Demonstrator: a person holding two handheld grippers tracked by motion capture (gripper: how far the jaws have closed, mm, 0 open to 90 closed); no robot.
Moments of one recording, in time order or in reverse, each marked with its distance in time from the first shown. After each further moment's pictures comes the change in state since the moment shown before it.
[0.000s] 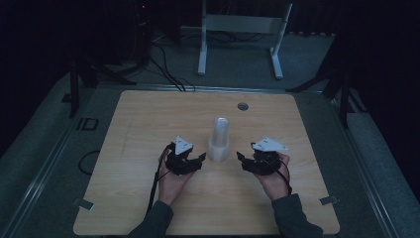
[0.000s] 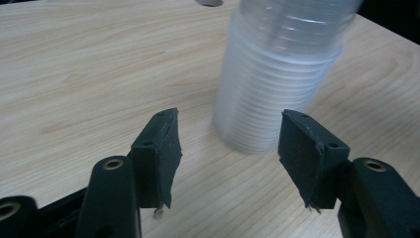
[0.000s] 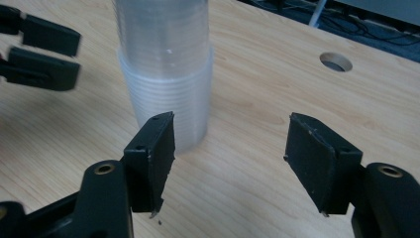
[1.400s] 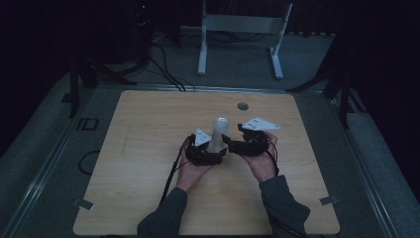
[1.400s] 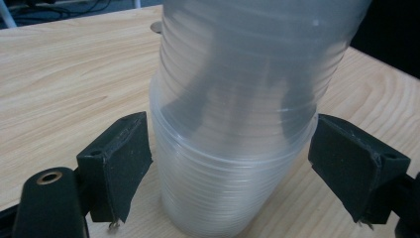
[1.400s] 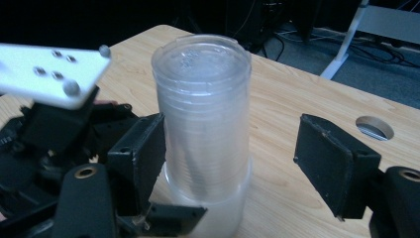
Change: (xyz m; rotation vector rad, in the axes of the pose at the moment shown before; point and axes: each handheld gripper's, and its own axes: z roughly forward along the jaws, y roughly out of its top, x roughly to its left) left arm -0.019 0.023 0.053 -0.063 -0.080 0.044; right arm 0.009 0.061 0.016 -0.105 0.109 0.035
